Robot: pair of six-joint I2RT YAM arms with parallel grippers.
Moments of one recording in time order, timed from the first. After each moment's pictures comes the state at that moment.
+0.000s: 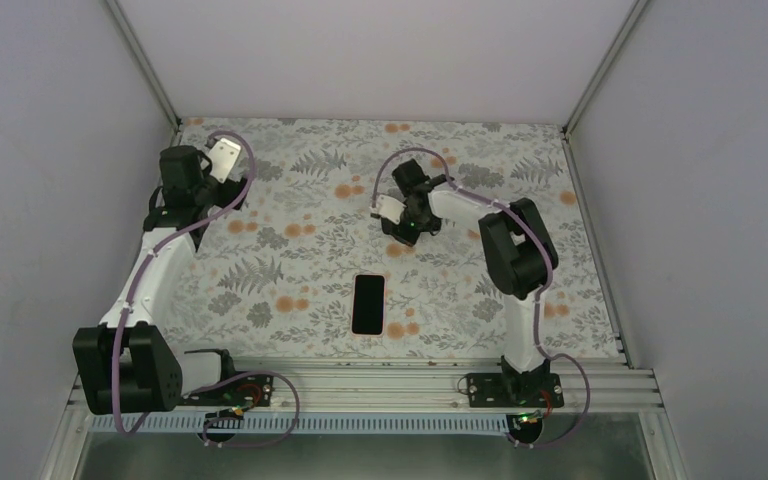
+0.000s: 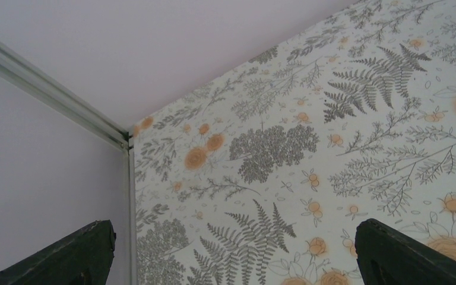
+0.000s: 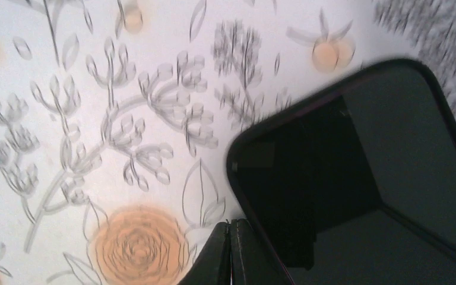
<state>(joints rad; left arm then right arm) 0.05 1.24 0.97 -0.22 0.05 0.49 0.52 2.03 1.40 -0.66 -0.16 -0.63</state>
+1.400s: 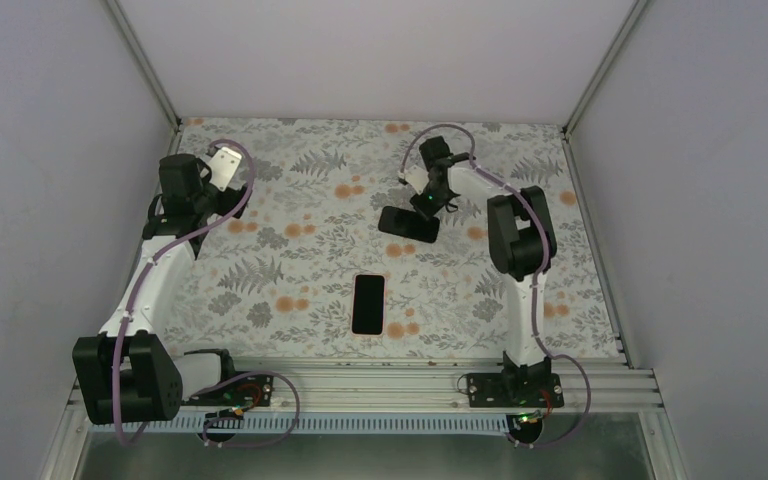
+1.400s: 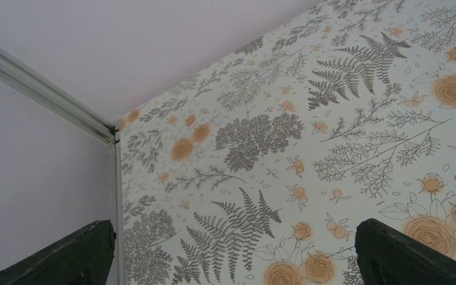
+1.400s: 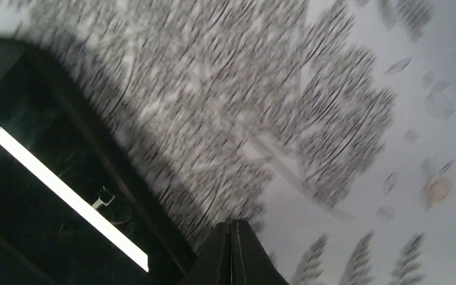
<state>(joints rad) 0.06 1.19 0.90 -0.23 0.09 0.50 0.35 2.22 1.70 -0.73 -0.10 -0.44</state>
